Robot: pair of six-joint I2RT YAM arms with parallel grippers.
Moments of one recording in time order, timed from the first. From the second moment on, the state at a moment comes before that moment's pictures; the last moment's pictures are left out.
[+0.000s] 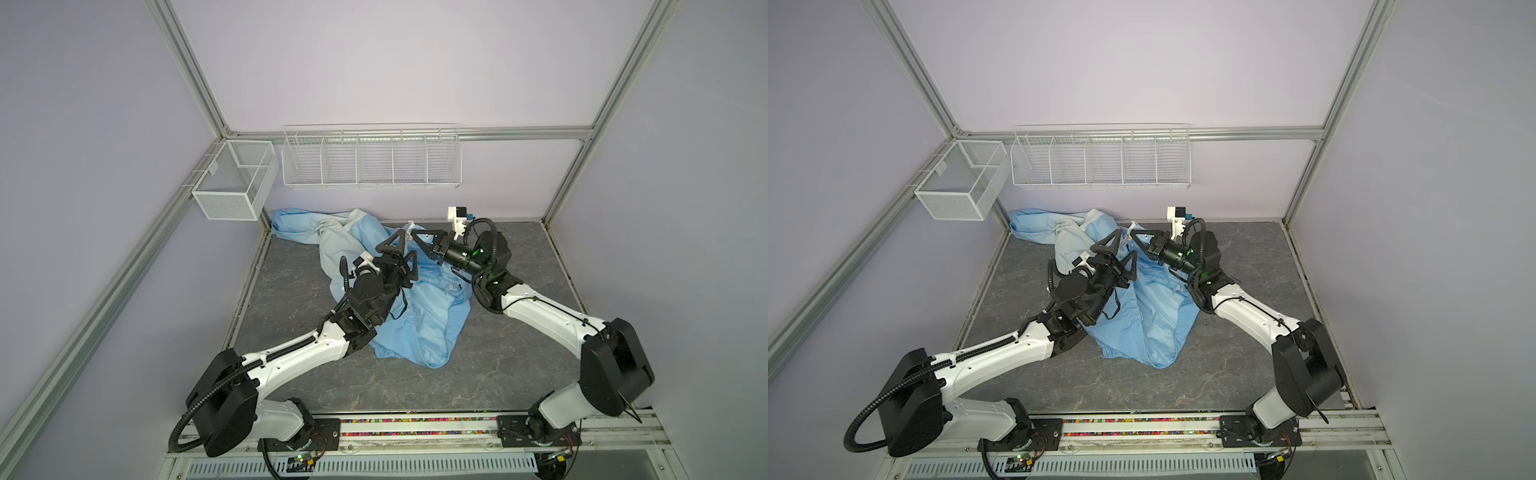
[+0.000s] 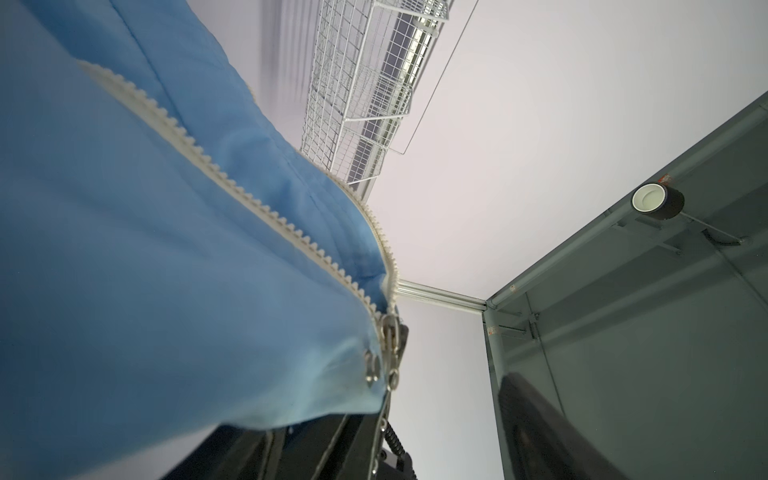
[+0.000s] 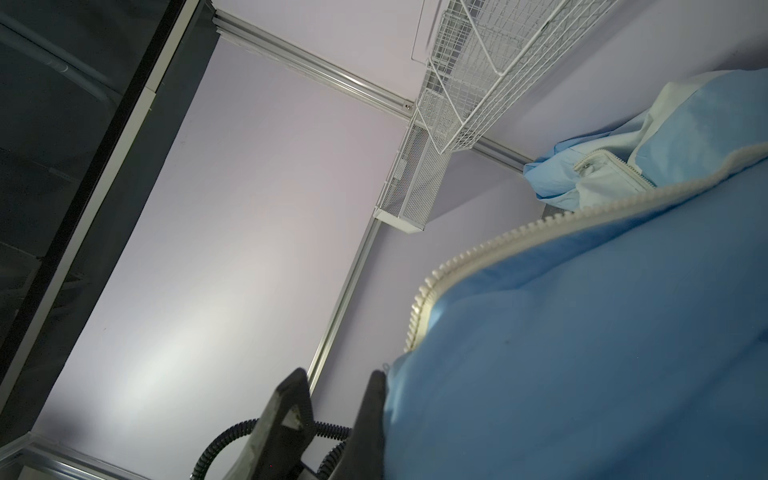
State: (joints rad) left arm -0.90 1.34 0.85 0.67 -0.42 -1.85; right arm 0.56 1.54 1.07 0.64 -0.53 1.28
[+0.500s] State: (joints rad) left arm -0.90 1.27 0.81 0.61 -0.48 -1.81; right arm 0.58 1.53 1.07 0.64 -0.52 1.27
